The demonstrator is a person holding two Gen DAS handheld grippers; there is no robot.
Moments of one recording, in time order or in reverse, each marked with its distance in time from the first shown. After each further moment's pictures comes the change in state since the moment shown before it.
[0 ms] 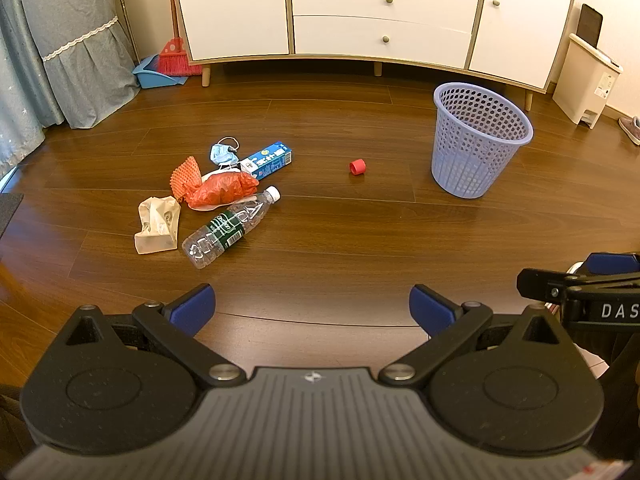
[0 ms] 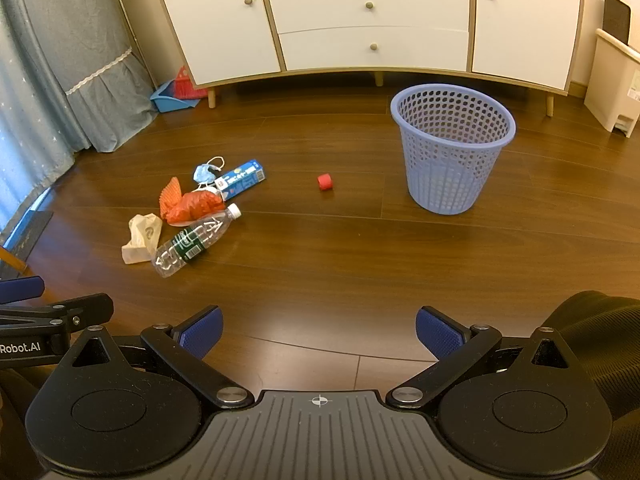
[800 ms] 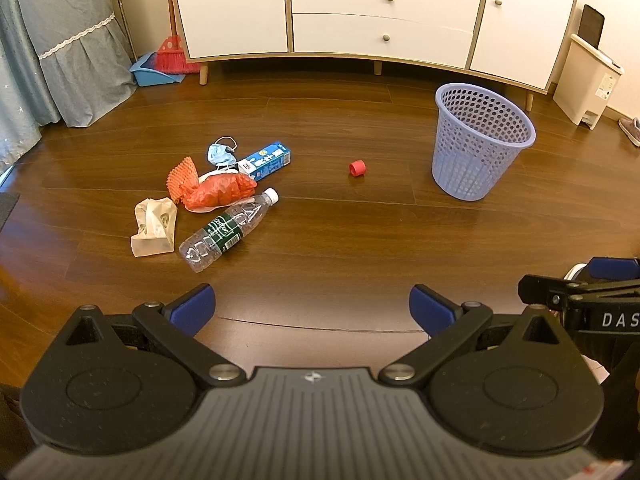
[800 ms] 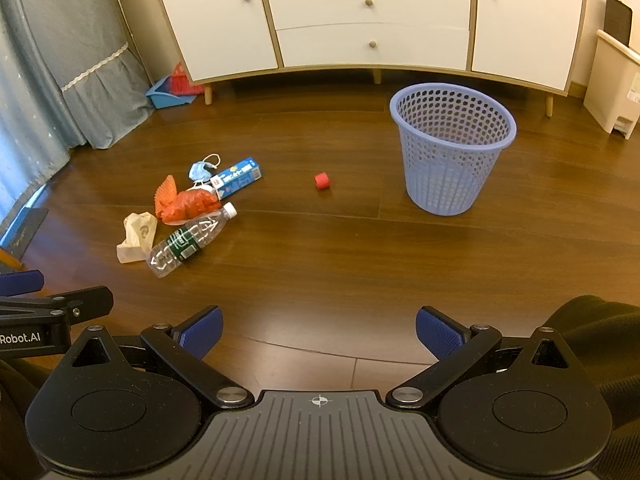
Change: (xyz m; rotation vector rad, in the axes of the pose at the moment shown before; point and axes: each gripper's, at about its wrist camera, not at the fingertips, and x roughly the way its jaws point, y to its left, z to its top) left arm 0.009 0.002 0.010 -0.004 0.010 -0.006; right arm 0.007 -0.002 0.010 -0.009 0.015 -0.012
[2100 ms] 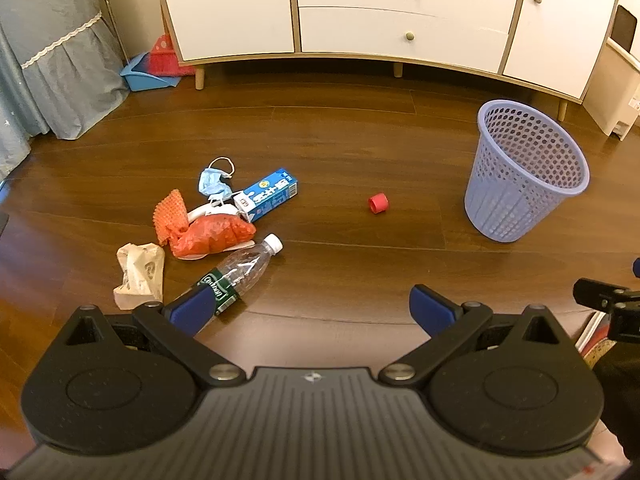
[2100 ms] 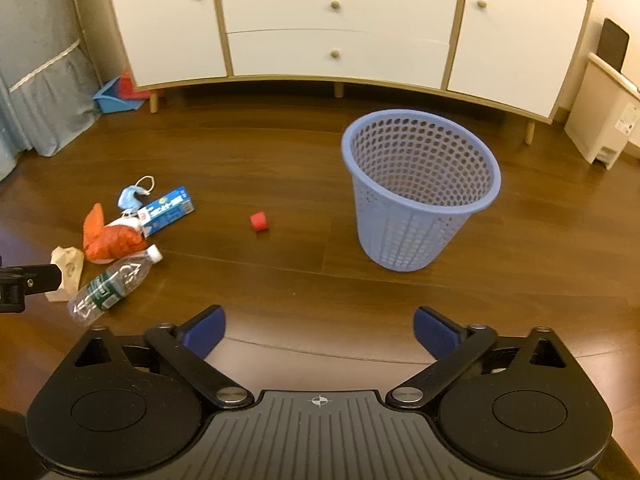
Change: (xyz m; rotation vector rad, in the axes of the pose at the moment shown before) left arm 0.122 0.001 0.106 0.000 0.035 0.034; right arm 0.093 -0.056 0.098 -0.029 0.001 -0.135
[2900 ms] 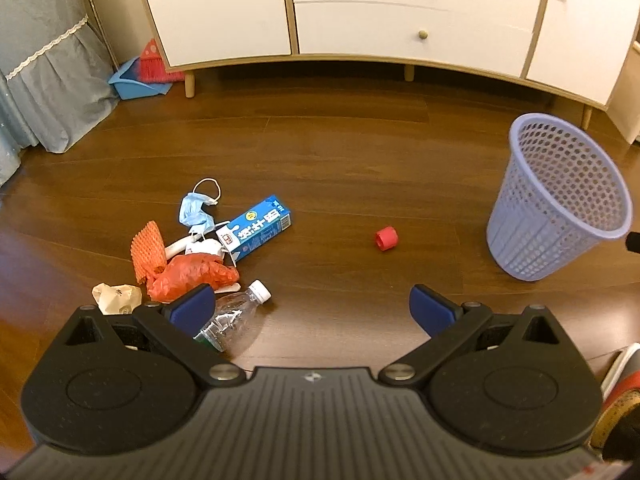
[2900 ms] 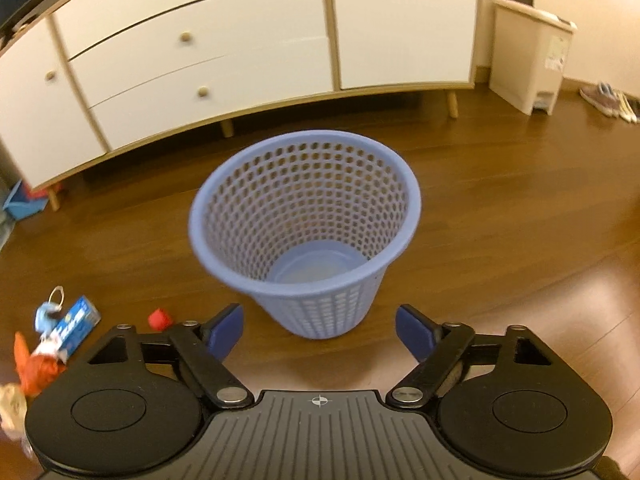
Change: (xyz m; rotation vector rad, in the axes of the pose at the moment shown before) left arm 0.093 -0.021 0.061 0.004 0.007 0.038; right arm 0.092 -0.127 0.064 0.312 -0.084 -0.117
